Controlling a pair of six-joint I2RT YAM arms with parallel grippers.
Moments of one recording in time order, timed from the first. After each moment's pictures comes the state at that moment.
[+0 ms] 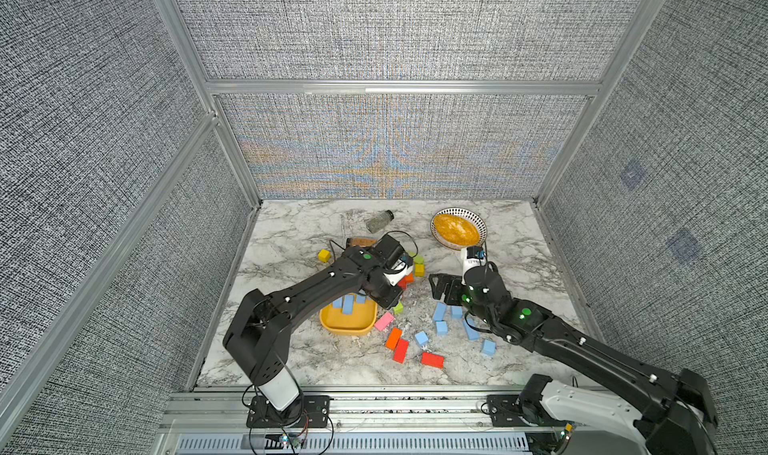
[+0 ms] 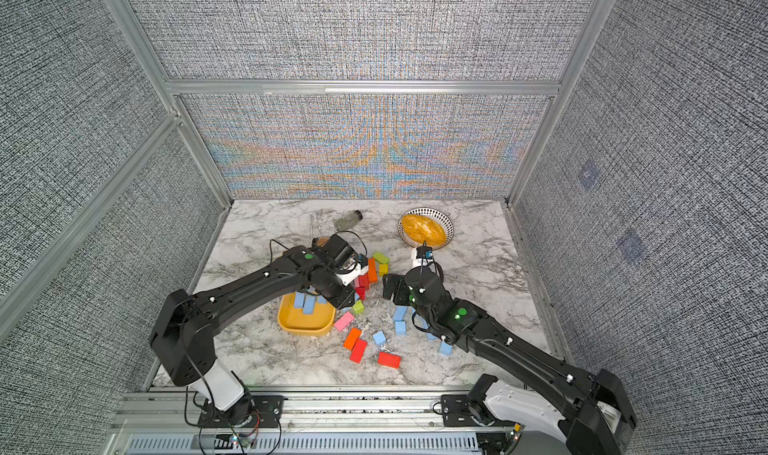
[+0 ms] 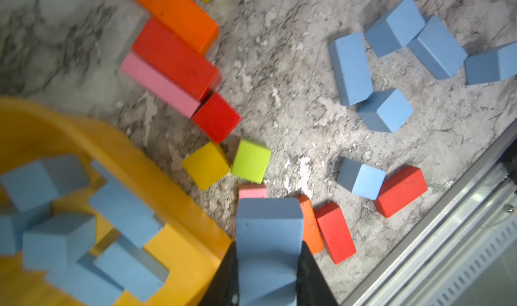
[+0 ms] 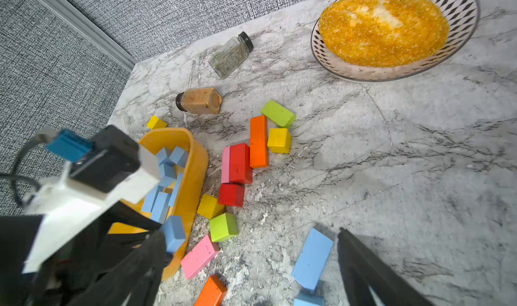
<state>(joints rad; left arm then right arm) -0.76 1.62 1.26 -0.92 0.18 -0.05 0.79 1.08 0.77 -0.28 0.28 0.70</state>
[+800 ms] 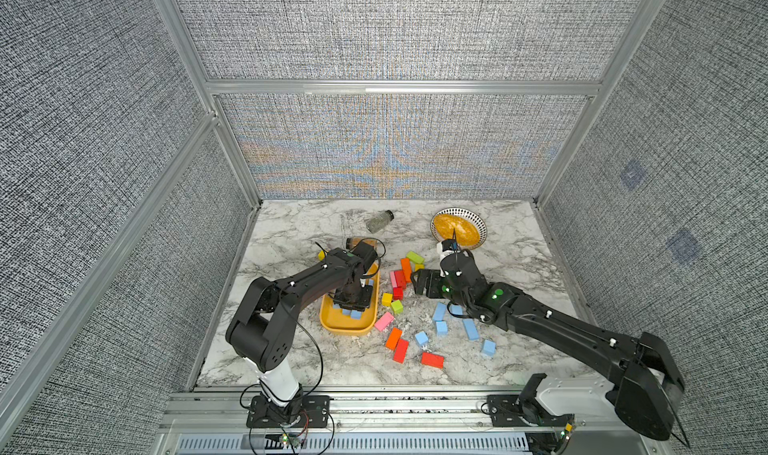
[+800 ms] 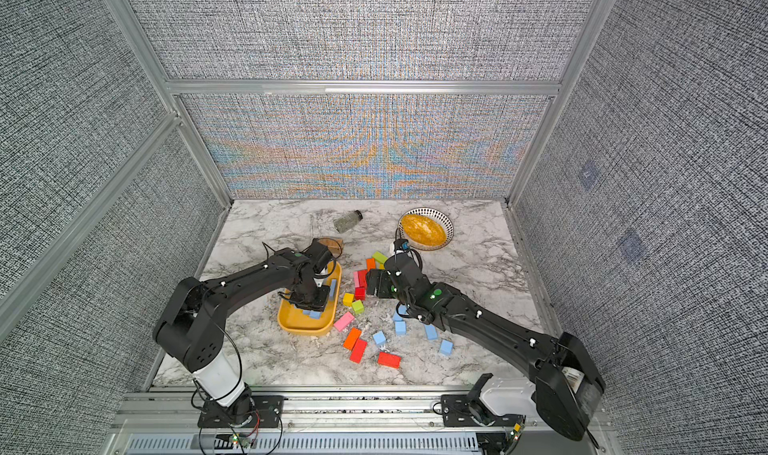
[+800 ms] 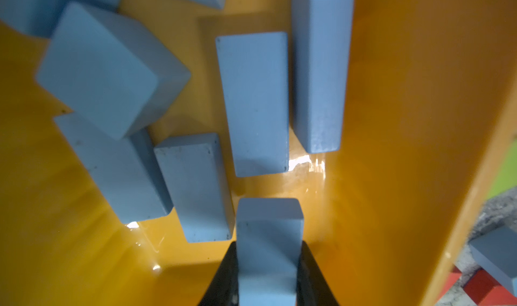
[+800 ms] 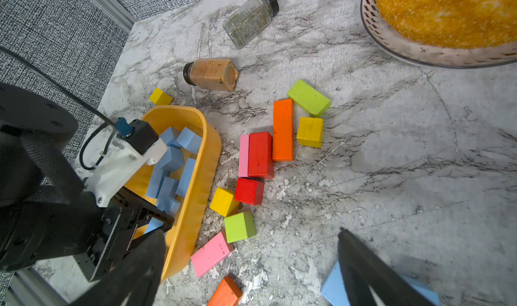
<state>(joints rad) -0.58 1.73 1.15 -0.94 0.07 -0.39 0.79 1.29 0.90 -0.28 0.19 0.66</state>
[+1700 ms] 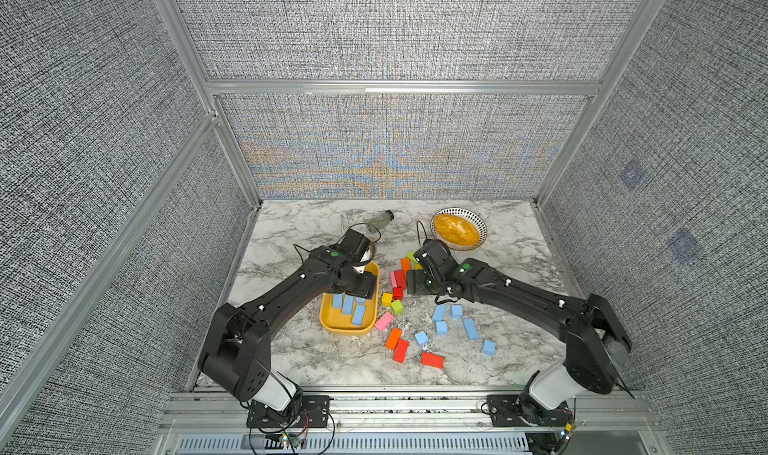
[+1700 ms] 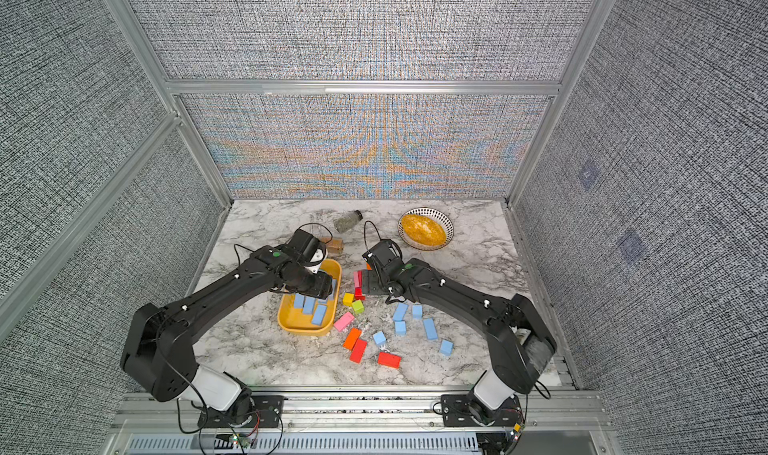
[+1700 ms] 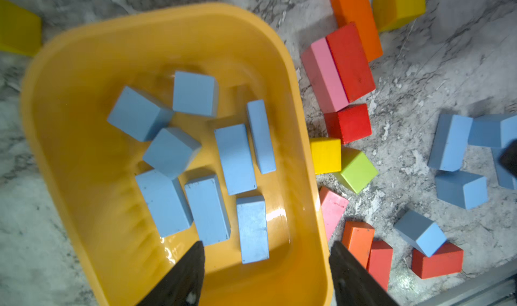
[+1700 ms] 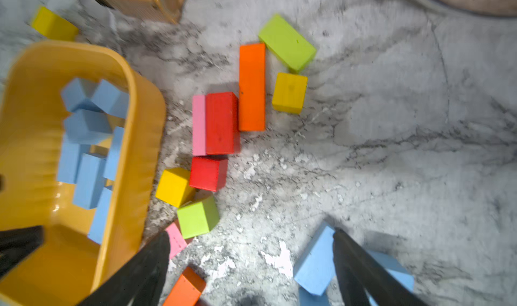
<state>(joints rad) -0.55 1.50 1.13 -0.81 0.08 -0.24 0.77 1.63 1.20 -0.66 0.18 0.63</state>
